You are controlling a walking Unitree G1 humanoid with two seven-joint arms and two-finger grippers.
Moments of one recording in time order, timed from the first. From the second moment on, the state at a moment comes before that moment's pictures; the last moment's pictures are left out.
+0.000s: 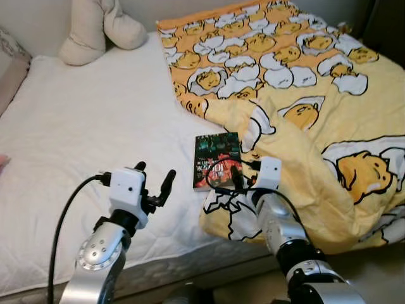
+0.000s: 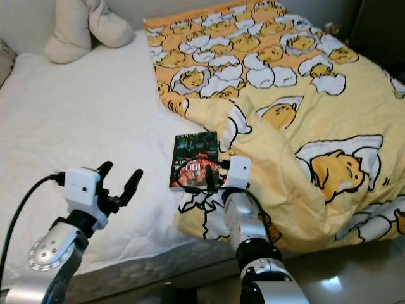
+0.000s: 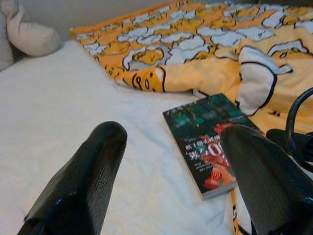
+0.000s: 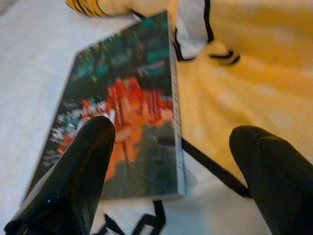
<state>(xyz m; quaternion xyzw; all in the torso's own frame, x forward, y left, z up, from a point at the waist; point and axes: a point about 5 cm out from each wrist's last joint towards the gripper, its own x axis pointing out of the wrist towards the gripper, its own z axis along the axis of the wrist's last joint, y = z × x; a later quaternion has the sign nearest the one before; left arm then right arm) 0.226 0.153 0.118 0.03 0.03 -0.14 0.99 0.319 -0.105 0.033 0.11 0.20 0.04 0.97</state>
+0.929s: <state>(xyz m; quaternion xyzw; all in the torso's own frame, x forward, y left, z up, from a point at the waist) 0.217 0.154 0.122 0.03 0.05 -0.14 0.99 0.333 -0.074 0.043 0.15 0.21 0.07 0.96</state>
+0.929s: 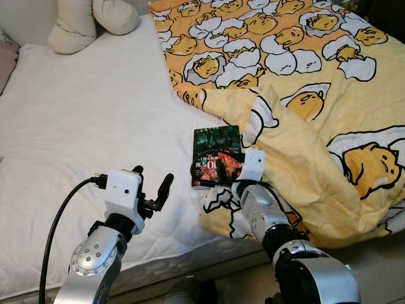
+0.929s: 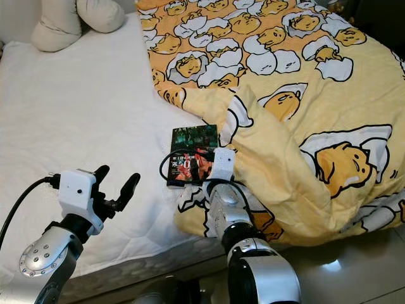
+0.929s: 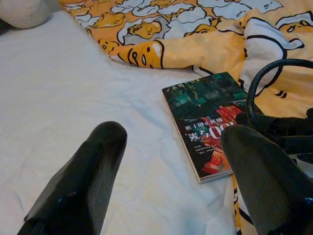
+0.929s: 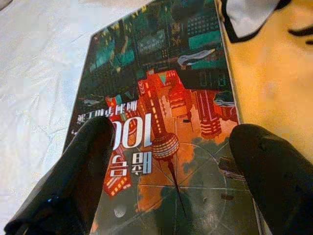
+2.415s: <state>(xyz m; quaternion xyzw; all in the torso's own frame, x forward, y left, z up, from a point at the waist) 0.210 0.156 0.120 0.02 0.06 -0.12 0.99 0.335 -0.070 0.041 0.21 0.26 0.08 0.94</state>
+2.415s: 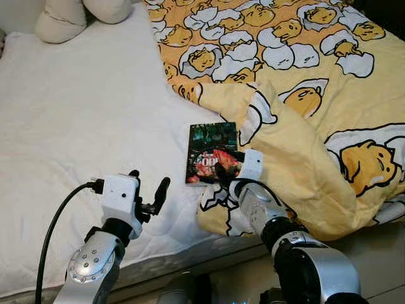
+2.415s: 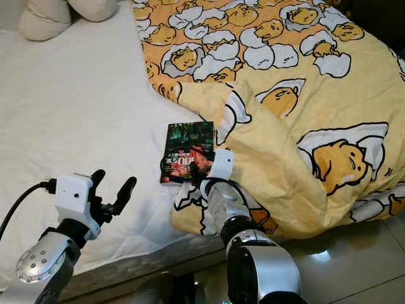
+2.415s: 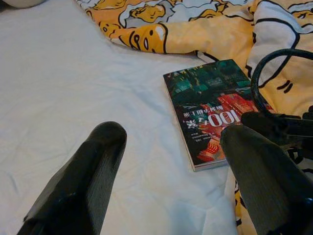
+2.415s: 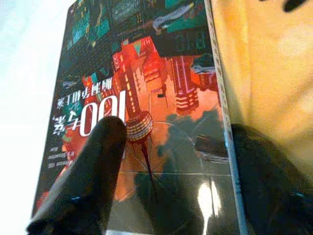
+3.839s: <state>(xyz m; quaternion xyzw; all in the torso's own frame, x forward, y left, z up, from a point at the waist) 0.246 0.144 0.121 -0.02 0.05 -0.12 0.99 0.348 -0.071 0.094 0.09 0.08 0.16 0.98</state>
